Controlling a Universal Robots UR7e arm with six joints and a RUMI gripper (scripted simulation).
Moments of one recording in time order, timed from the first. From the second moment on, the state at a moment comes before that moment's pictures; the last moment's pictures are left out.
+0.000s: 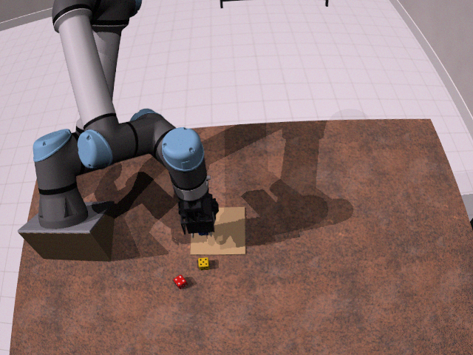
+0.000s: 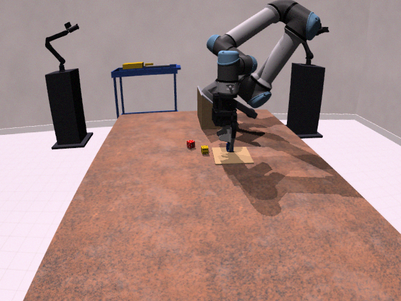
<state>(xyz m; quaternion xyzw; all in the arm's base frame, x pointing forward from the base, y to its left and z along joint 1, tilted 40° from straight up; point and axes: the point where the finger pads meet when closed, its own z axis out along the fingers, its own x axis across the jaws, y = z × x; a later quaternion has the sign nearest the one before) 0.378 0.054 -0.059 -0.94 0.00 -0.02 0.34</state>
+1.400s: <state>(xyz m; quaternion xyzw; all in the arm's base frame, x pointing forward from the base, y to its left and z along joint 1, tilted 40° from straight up) 0.378 0.054 -0.059 -0.94 0.00 -0.02 0.34</state>
